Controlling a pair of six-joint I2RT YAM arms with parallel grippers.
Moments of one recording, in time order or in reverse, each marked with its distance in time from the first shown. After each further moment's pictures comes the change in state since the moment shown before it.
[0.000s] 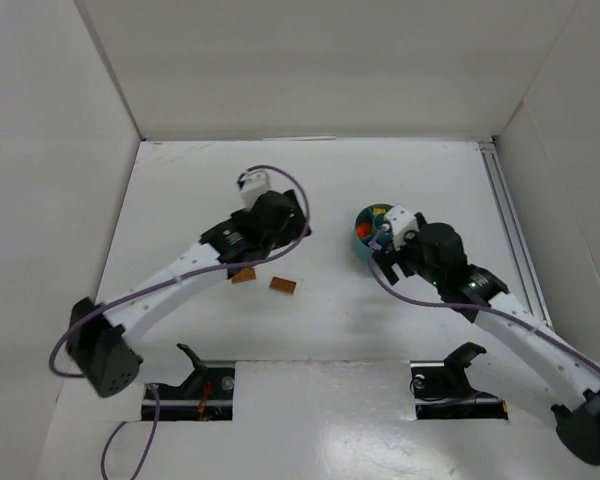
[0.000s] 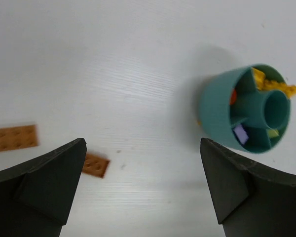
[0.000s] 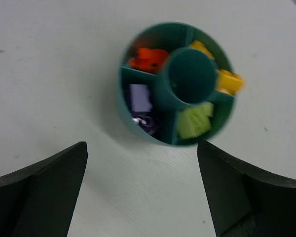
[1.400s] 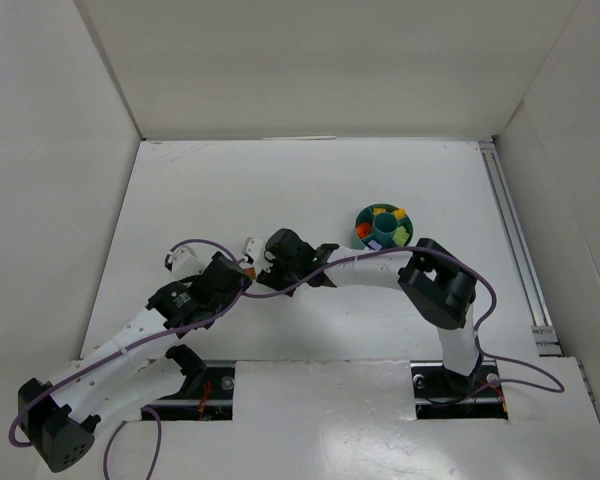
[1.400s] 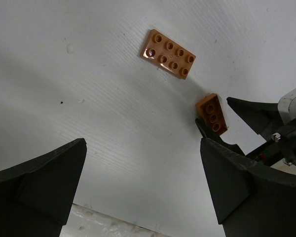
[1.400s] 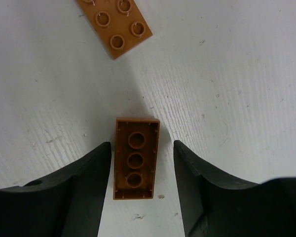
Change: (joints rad) left arm 0.087 -0.610 -0.560 -0.395 -0.071 -0.546; right arm 0.496 1.166 0.632 0.143 -0.063 -0.025
